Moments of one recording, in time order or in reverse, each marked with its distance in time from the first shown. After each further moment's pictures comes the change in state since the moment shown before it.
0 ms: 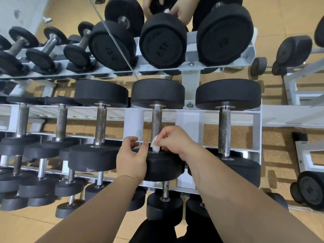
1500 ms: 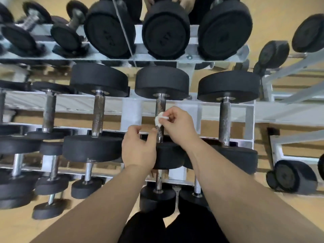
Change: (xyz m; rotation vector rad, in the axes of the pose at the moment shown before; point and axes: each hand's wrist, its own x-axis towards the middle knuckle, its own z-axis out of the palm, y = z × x) left_hand -0.001 0.004 -0.001 0.113 -0.037 0.036; right_hand 0.001 -0.003 0.014 -0.134 0.394 -0.254
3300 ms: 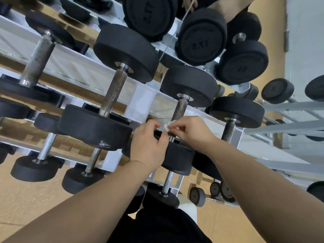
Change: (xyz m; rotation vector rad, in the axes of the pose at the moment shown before) left_hand 0.025 -0.046 -0.014 -0.234 -0.212 0.148; right_hand -0.001 -0.043 0.002 -0.890 -0.388 -0.351
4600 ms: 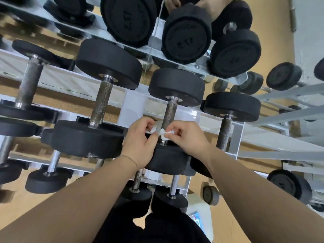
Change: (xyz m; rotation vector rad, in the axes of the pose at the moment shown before) left_hand 0.026 -0.003 -0.005 0.014 -0.109 0.204; right_hand -0.015 0.021 0.012 0.278 0.081 0.110
